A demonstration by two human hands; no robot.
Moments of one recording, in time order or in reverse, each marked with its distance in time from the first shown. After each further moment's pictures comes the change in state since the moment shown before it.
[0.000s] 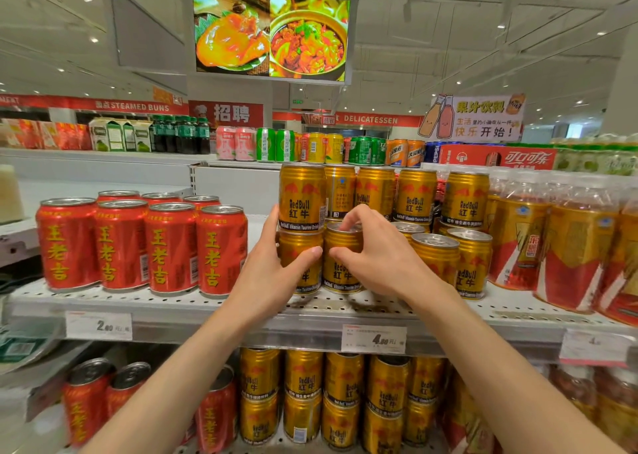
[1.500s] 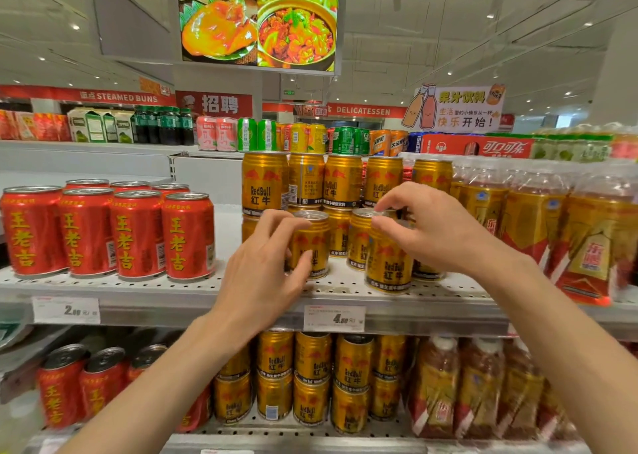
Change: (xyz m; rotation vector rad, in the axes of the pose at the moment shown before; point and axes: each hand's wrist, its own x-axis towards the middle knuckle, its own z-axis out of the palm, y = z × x) left_hand -0.025 0.021 0.032 0.490 0.124 0.437; right_hand -0.030 0.058 -0.090 -0.275 0.043 -0.176
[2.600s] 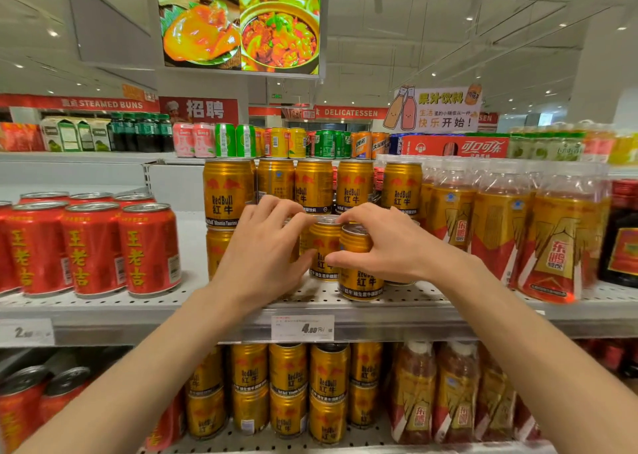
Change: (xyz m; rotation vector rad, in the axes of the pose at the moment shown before) left_hand 0.047 0.011 0.028 0.358 -0.083 0.274; right_hand 0.006 0.018 0.017 -0.016 -0.193 0.026
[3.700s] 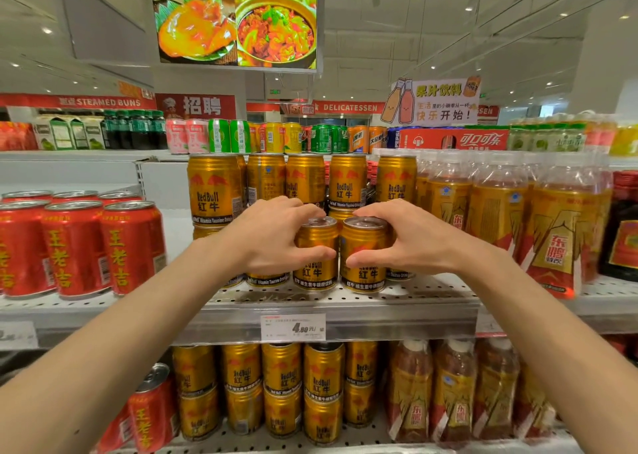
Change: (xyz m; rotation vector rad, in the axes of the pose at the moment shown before) left_hand 0.045 0.004 -0.013 -0.119 -0.497 -0.037; right_hand -0.007 0.044 -0.009 0.129 -0.056 -0.056
